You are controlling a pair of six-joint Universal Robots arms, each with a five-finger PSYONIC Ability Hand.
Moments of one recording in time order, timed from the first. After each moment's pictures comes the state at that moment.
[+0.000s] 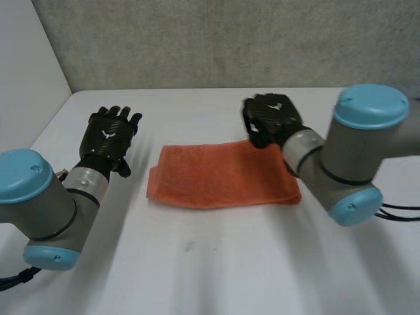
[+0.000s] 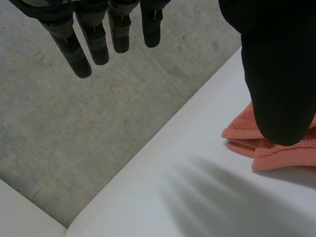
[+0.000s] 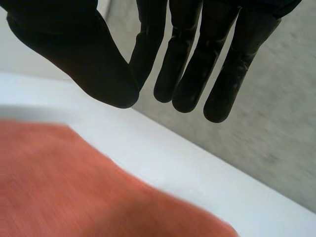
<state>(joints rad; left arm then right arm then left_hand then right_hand) 4.39 -1.97 -1.77 3.76 -1.50 3.60 2.08 -0.97 1.19 -0.15 1.39 3.05 0.19 0.20 0.22 0.20 0.05 0.99 1.18 1.18 1.19 0.99</state>
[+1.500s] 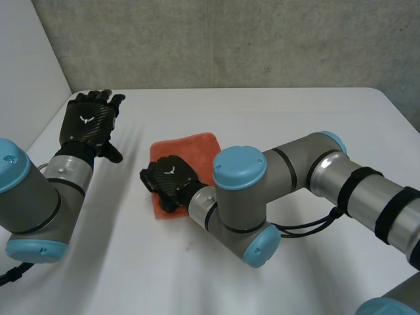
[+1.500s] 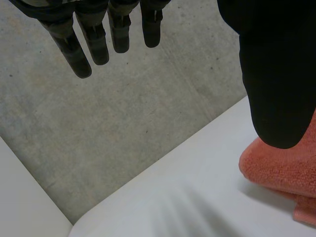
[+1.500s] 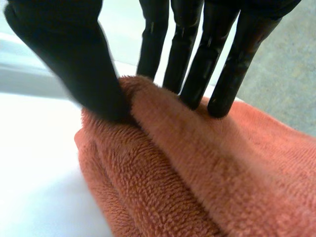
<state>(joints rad) 4.42 -1.89 -1.78 3.75 -1.52 3.42 2.40 -0.56 0.81 -0.05 1.29 2.98 0.19 0.20 0.22 0.20 0.05 0.71 0.85 0.85 0.86 0.68</state>
